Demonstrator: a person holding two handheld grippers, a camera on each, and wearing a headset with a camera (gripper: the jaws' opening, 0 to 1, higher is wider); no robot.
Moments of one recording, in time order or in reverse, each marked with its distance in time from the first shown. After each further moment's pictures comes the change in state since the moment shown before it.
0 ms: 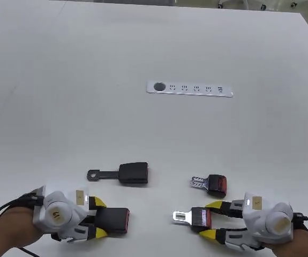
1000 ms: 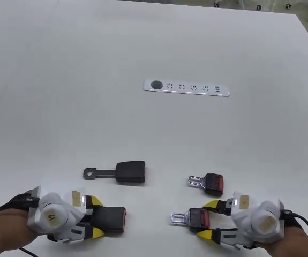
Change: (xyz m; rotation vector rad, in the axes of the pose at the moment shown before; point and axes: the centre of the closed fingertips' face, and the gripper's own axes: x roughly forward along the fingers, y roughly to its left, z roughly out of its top) left arm 0.002 -0.001 0.001 0.027 -0.021 0.015; right arm -0.004 0.000 -0.007 -0.058 0.148 -0.013
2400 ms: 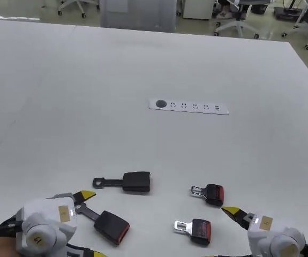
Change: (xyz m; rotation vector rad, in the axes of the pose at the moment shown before) left arm -0.046 -0.010 0.026 -0.011 -0.113 0.163; right arm -0.032 0.021 0.023 0.214 -0.141 -0.164
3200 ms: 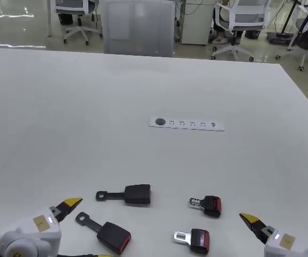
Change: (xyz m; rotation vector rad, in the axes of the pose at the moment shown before) left arm -0.056 0.002 0.043 -0.297 -0.233 0.249; right arm -0.050 -0.003 0.025 0.071 -0.186 -0.198
